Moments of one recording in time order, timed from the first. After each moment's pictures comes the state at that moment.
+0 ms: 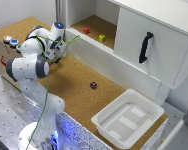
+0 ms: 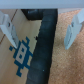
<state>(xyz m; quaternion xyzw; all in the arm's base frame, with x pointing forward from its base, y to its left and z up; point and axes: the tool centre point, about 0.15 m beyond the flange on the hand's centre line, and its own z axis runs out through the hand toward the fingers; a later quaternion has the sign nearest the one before) 0.335 0.353 0.336 -0.97 -0.09 -0.03 0.21</state>
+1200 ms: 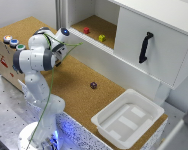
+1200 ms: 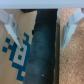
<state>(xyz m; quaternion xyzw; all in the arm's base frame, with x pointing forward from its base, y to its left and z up) 0.348 0.372 0.302 -0.96 -0.07 0.00 0.28</state>
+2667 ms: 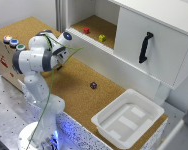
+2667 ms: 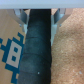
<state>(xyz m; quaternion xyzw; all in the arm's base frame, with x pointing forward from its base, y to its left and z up) 0.351 0.324 0.295 -0.96 -0.03 -0.02 0.27</state>
